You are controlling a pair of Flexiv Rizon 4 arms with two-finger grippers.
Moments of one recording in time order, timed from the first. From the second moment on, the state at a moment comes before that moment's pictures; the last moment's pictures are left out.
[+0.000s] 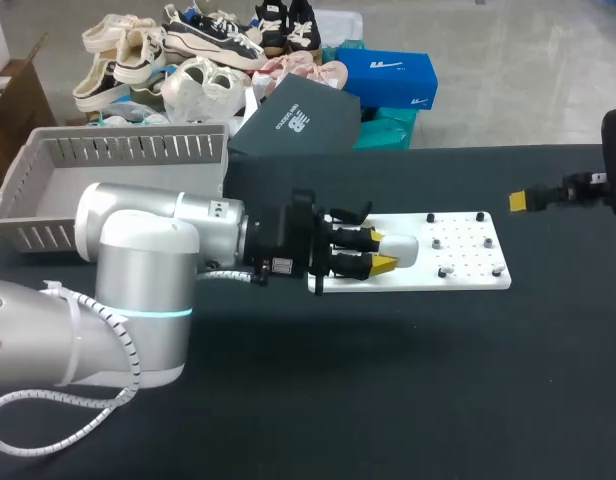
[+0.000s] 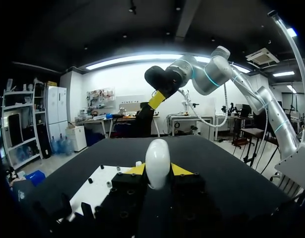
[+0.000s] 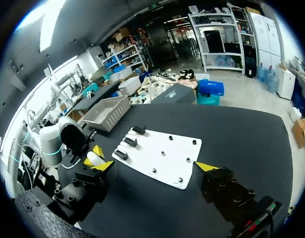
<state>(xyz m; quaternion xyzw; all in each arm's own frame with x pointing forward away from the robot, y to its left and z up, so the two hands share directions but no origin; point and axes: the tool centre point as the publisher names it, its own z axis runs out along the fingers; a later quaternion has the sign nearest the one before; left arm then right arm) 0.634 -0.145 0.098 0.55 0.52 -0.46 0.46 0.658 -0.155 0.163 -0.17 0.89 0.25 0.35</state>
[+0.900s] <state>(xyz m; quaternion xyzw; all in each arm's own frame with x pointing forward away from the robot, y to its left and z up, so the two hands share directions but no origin) 0.643 -0.148 0.093 0.55 0.53 -0.46 0.46 0.575 -0.075 0.154 -0.30 0.87 0.25 0.30</state>
